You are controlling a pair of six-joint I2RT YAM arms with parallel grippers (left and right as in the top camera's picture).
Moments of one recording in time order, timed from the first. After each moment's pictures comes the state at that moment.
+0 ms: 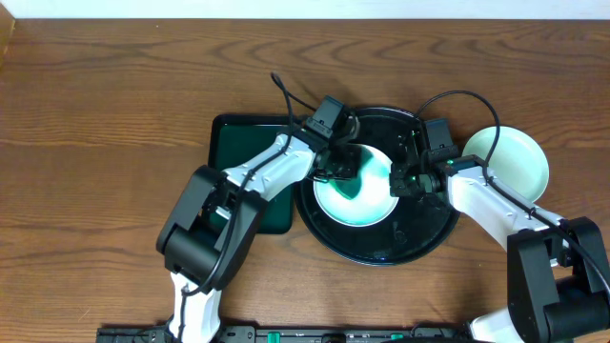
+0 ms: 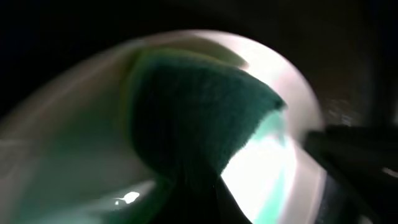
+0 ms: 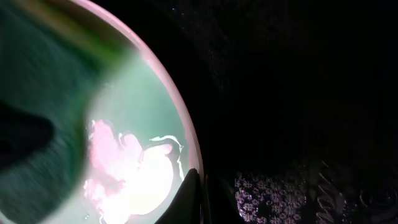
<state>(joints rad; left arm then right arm) -0.58 2.04 1.31 -0.41 0.46 -0.45 0.27 1.69 0.88 -0.40 -0.16 0.27</state>
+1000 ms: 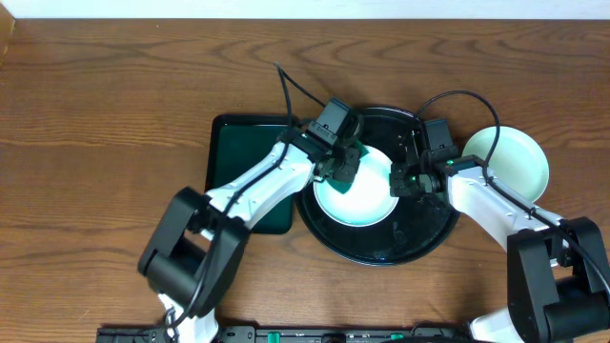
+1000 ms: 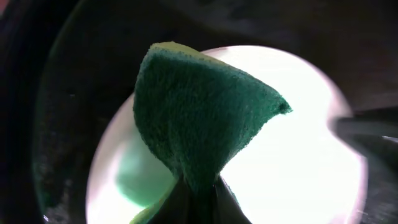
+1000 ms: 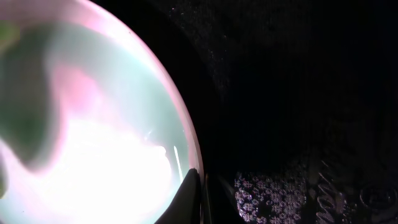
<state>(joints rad) -0.62 1.91 1.28 -0.49 0.15 -0.31 0.27 1.69 0.88 -0.40 -0.16 0.27</state>
